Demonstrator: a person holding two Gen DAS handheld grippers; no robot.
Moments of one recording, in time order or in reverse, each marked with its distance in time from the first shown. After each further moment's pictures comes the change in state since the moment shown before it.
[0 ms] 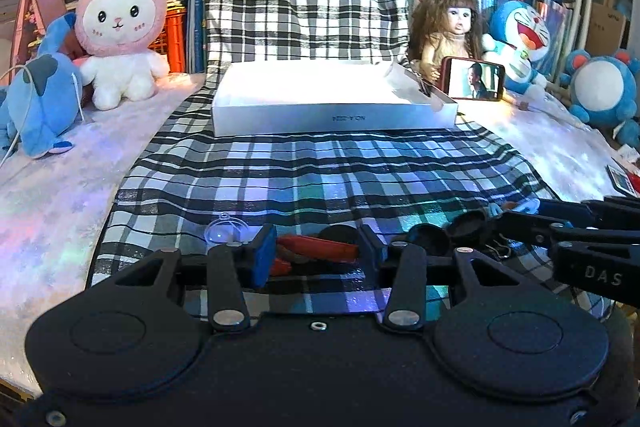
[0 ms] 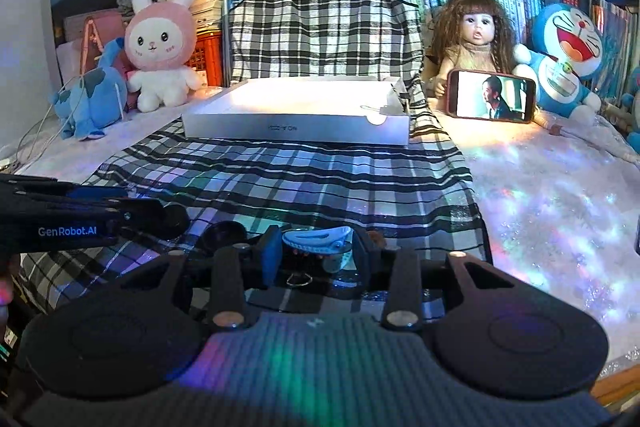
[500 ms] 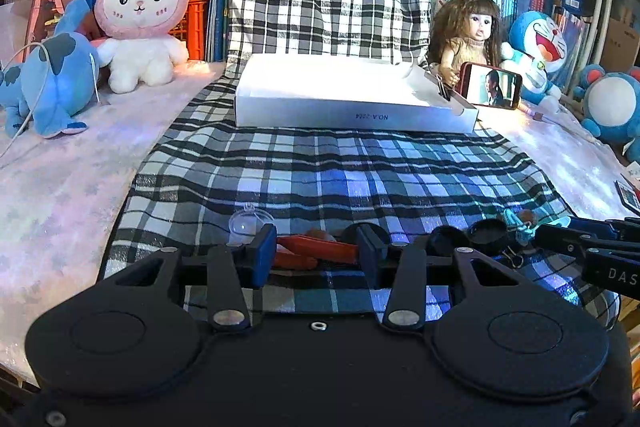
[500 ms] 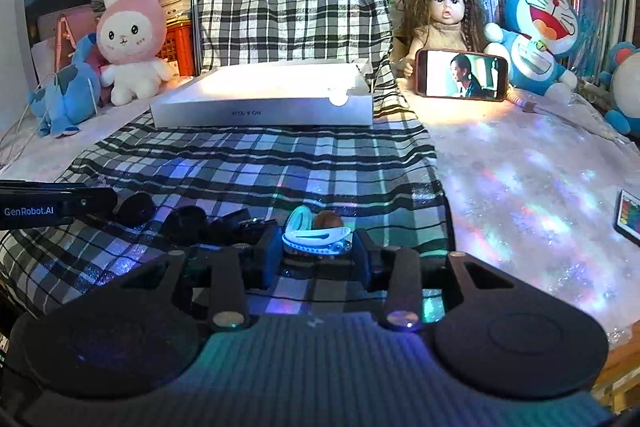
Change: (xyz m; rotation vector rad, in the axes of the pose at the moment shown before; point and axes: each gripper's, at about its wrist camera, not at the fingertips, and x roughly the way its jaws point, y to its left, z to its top) left arm 0.002 0.014 -0.001 -0.056 0.013 0.021; right arm -0.002 -0.017 -0.005 0.033 0.038 -0.062
